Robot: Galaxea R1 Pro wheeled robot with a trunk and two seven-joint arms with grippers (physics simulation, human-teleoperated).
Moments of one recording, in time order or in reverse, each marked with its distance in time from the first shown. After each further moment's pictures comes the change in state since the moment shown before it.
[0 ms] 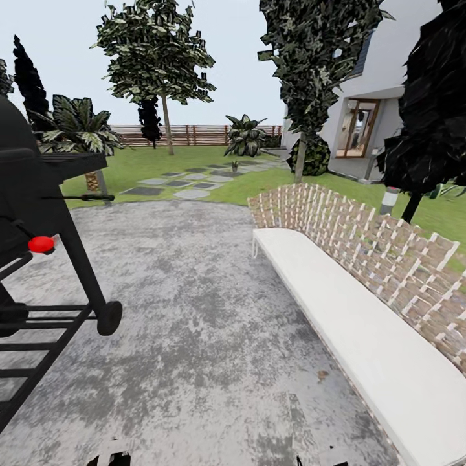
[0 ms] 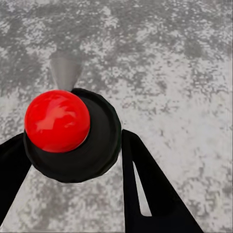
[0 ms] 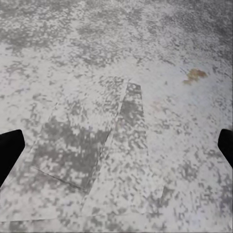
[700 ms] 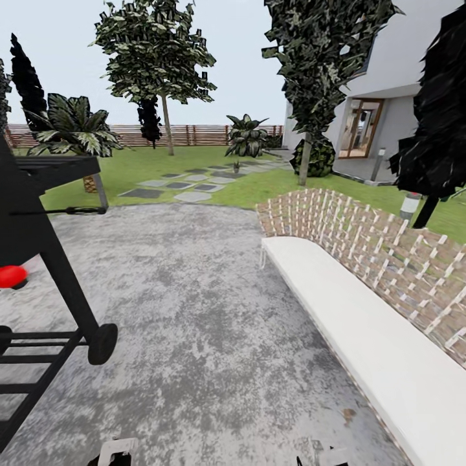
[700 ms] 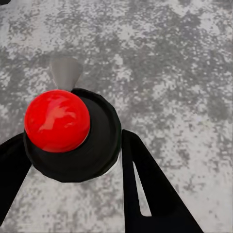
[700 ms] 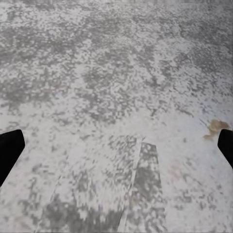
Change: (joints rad) left arm 0.000 -0.002 0.000 -0.001 0.000 0.000 0.000; right arm 0.002 0.000 0.000 0.000 0.000 0.000 0.000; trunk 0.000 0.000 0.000
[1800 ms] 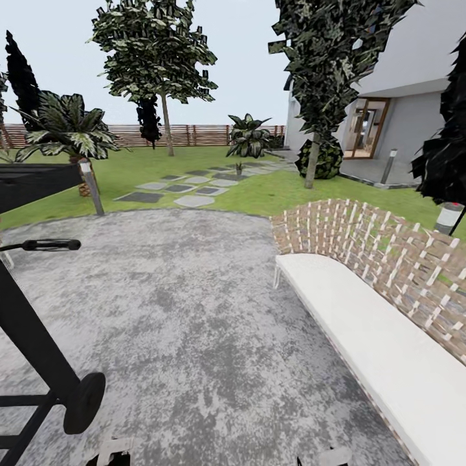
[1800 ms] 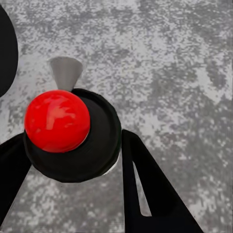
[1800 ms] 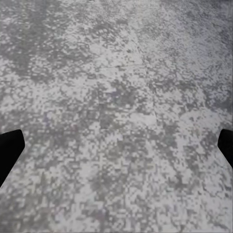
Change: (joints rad) left arm 0.000 0.004 0.000 -0.002 0.000 -0.001 0.000; right arm 0.002 0.000 0.000 0.000 0.000 0.000 0.000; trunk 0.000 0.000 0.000
